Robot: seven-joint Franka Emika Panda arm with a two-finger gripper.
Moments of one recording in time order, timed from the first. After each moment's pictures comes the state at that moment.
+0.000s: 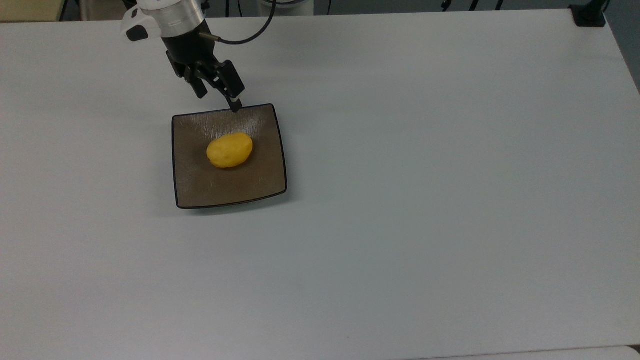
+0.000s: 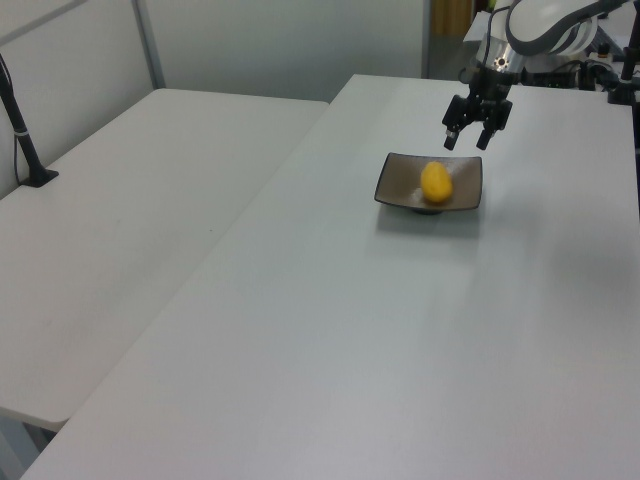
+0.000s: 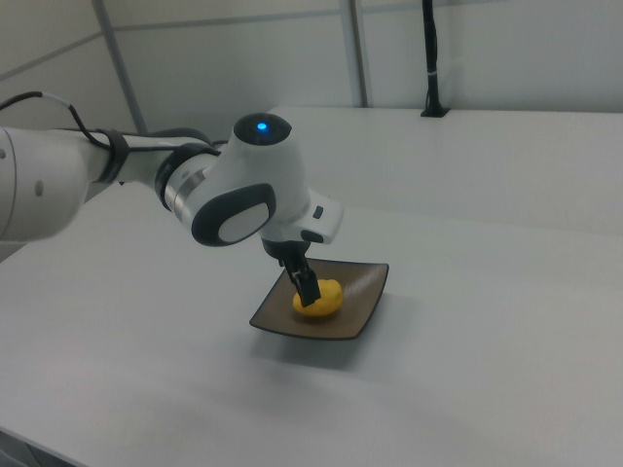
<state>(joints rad) -0.15 0.04 0.01 -2.09 0.34 2.29 0.18</state>
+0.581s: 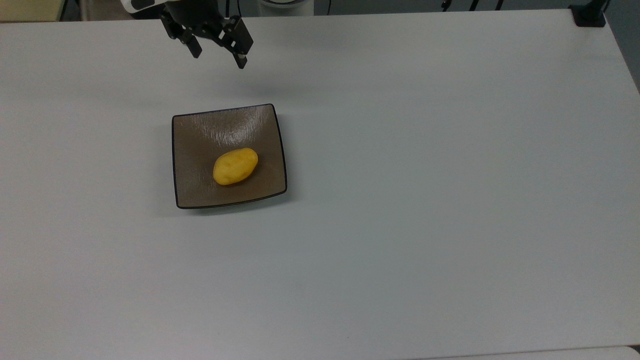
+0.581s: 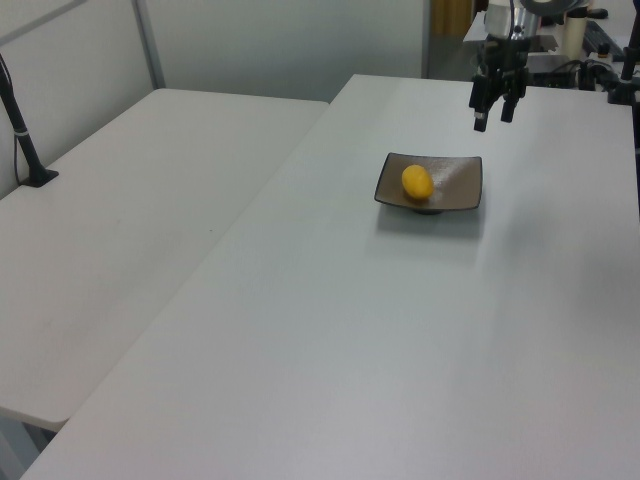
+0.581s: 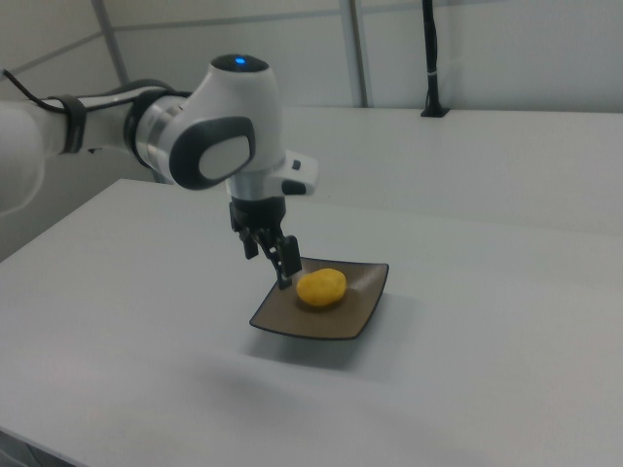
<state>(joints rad) -0.14 -0.04 0.01 -1.96 0.16 1.93 0.11</state>
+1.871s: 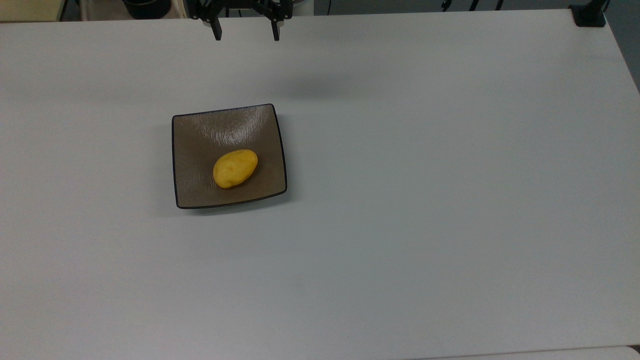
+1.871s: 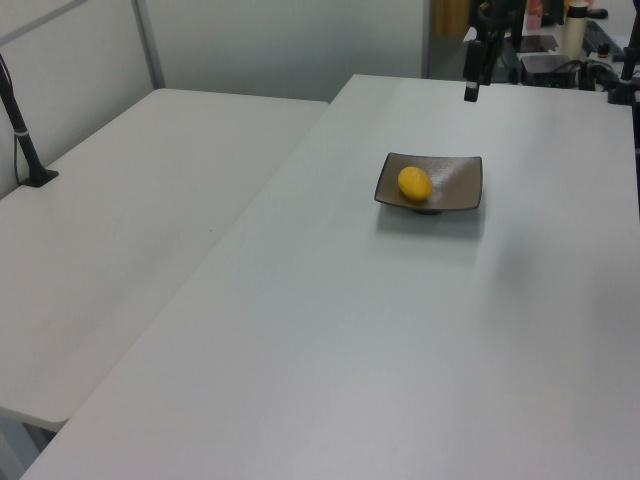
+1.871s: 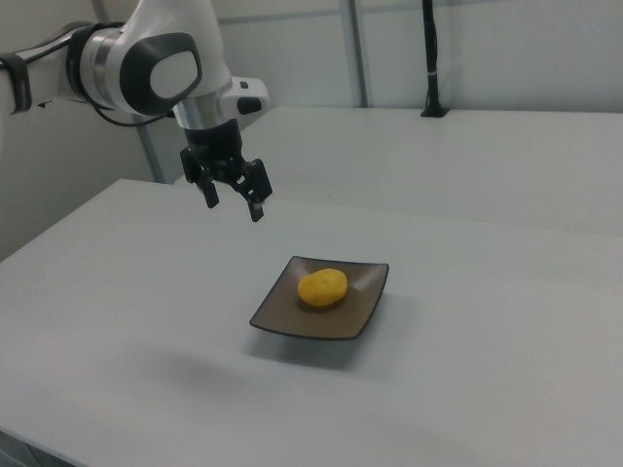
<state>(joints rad) 0.04 -0.03 -0.01 -1.75 0.06 1.79 -0.01</state>
